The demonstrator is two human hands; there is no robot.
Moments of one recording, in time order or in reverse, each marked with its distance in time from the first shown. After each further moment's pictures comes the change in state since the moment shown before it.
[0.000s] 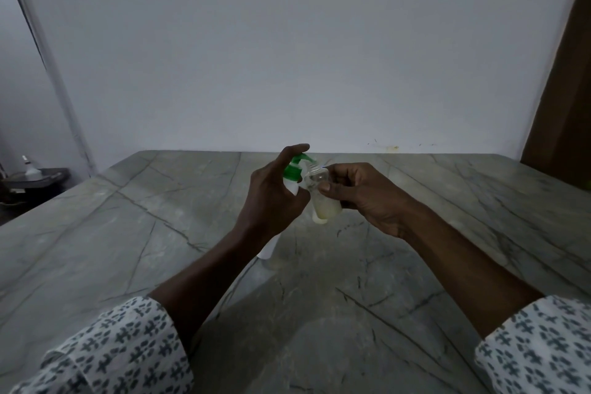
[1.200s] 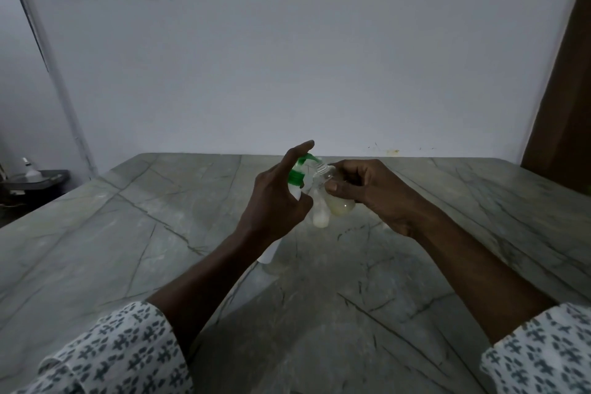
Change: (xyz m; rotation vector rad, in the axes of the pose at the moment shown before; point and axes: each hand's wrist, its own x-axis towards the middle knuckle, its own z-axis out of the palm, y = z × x) left_hand 0.000 0.008 -0.003 -0.005 -0.060 -0.007; right_hand -0.003 -0.006 -0.011 -0.138 0.063 -0.080
